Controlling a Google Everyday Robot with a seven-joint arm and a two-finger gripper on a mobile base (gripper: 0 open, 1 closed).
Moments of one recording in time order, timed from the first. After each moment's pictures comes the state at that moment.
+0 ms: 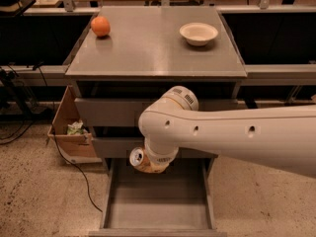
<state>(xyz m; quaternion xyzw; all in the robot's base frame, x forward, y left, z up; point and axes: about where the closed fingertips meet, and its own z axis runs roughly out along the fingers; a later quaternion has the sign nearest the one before) 0.488 0.003 0.671 -0.76 0.64 -0.05 0.12</state>
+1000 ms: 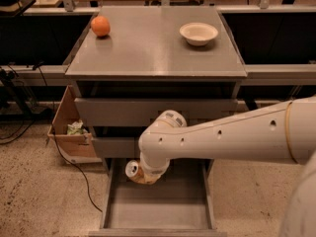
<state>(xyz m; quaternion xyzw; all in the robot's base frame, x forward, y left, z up) 0.501 0.025 0.577 -0.75 0.65 -0.01 0.13</state>
